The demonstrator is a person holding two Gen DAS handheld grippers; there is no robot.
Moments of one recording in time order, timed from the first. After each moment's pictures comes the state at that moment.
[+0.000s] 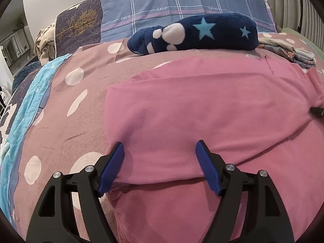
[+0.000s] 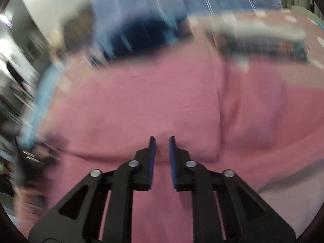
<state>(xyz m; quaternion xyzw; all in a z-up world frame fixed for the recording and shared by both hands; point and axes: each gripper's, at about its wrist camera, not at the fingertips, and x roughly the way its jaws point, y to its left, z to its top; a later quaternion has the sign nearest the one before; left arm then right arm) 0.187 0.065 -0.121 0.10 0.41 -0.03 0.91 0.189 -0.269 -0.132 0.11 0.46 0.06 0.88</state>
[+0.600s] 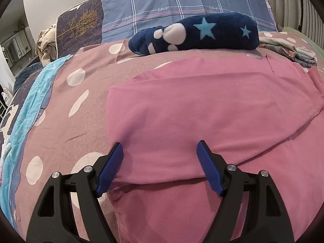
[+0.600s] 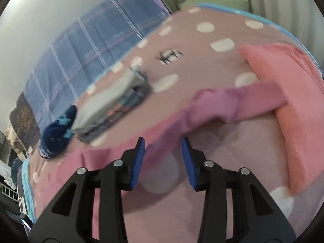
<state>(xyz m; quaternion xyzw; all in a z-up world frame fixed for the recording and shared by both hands) 0.187 0.063 -0.121 0.11 0.40 -0.02 0.91 0.111 -0.516 -0.054 0.30 0.37 -0.21 0.85</state>
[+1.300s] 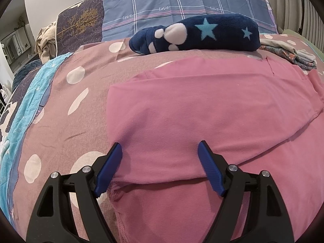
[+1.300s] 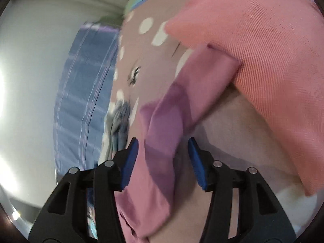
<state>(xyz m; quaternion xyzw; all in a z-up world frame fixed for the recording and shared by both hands) 0.187 0.067 -0.121 0.10 0.41 -0.03 0.91 0.074 -0.605 -0.089 0.55 0.26 -0.25 0.76</state>
